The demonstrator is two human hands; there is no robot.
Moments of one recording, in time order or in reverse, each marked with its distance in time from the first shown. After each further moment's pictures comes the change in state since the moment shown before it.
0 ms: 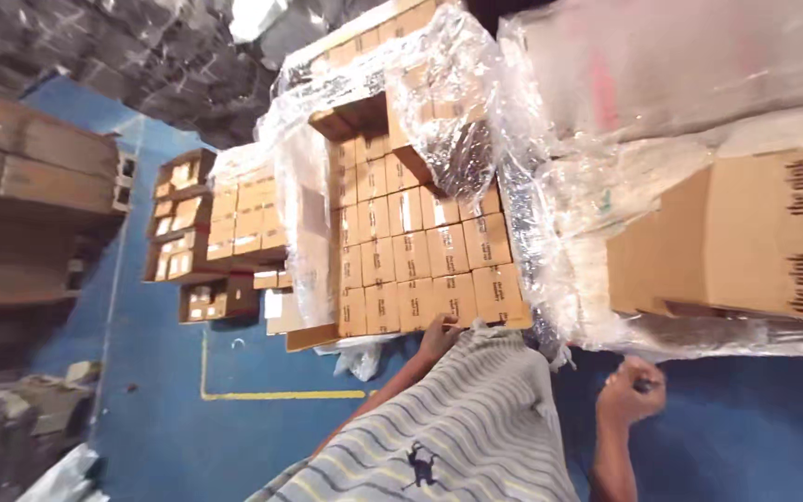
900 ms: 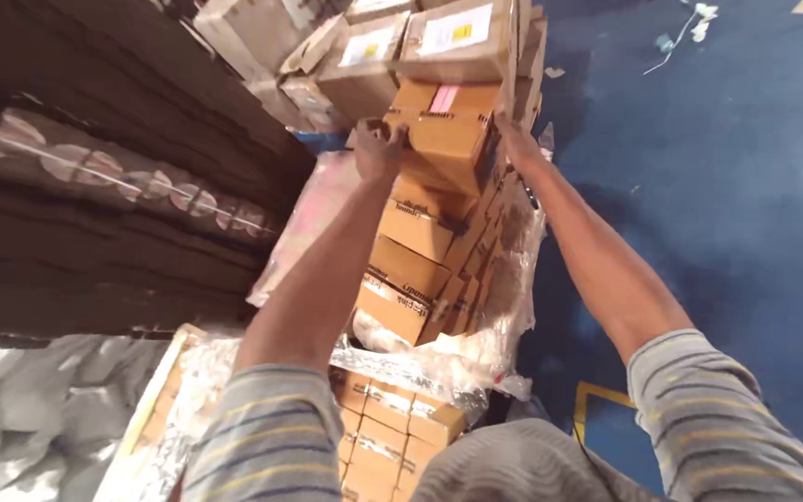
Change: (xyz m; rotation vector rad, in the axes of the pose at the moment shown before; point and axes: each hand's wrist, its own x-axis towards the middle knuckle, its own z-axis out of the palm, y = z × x) left_hand 0.023 0.657 0.369 0.524 -0.150 1.081; right_hand 0.395 -0.119 -0.244 0.119 0.153 0.267
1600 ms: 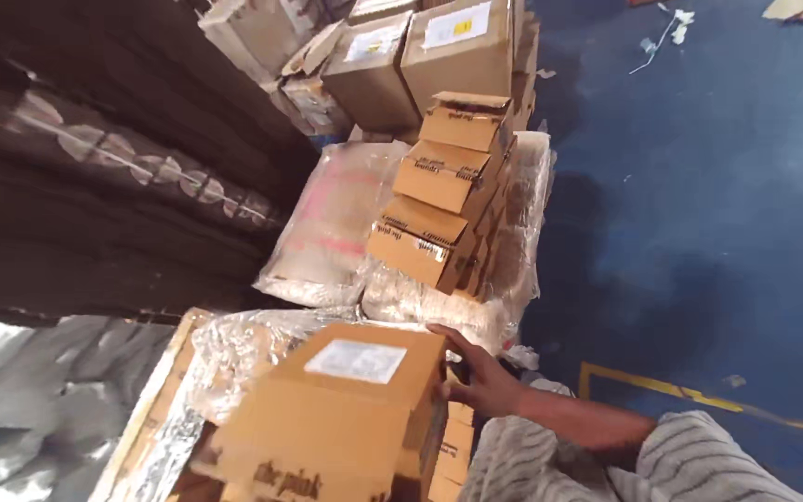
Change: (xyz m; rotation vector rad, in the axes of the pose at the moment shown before) left_hand -0.536 -0.245 -0.201 -0.876 0.392 -0.141; right_hand -0.412 0.114 0.157 0.313 -0.588 -0.445
